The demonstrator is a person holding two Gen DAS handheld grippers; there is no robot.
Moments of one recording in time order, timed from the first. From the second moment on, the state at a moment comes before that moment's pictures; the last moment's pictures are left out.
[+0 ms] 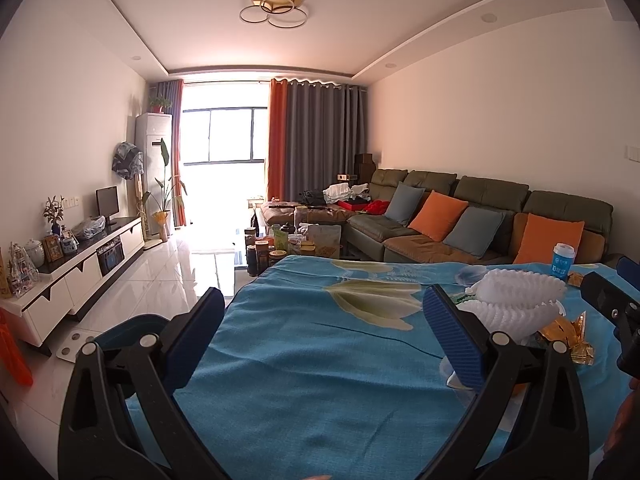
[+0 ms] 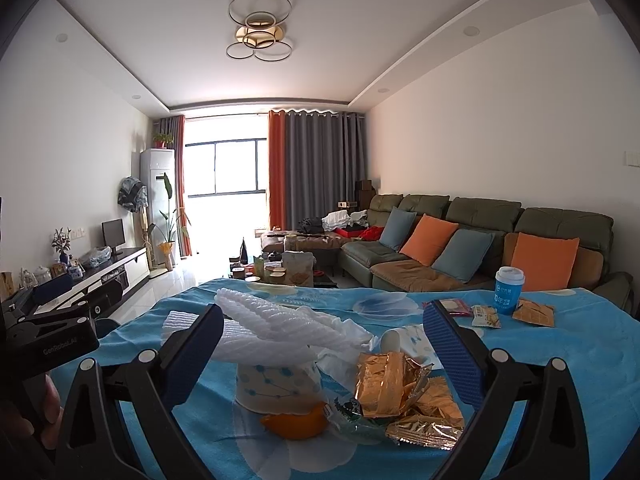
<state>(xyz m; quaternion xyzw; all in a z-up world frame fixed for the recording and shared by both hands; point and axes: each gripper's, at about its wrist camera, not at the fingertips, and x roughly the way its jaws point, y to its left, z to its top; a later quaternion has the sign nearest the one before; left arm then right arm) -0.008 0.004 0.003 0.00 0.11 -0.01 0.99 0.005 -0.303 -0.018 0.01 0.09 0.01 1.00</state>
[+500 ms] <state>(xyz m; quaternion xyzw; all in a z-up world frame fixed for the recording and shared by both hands) -0.009 0.003 0.002 0.00 0.10 -0.01 0.99 0.006 -0.304 -0.018 0.01 0.09 0.01 1.00</state>
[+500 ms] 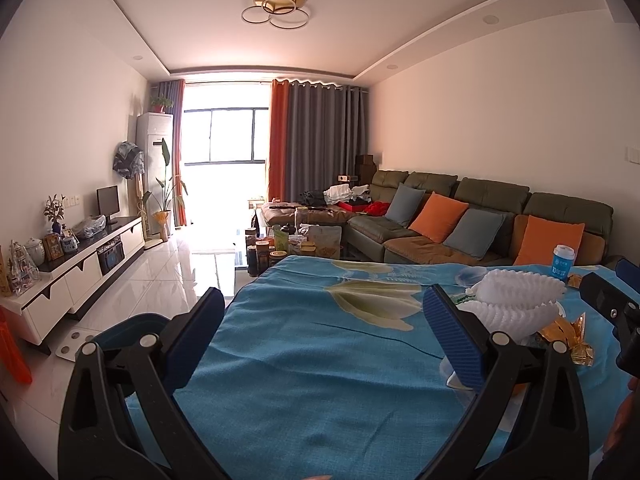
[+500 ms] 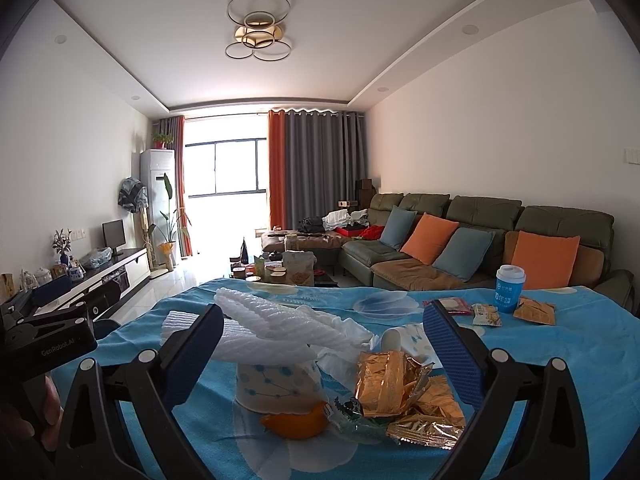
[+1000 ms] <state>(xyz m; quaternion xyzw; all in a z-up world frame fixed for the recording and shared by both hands) -0.008 0.001 0.001 0.00 0.10 -0.01 0.99 0.006 -0.305 -0.019 0.02 0.09 0.01 1.00</state>
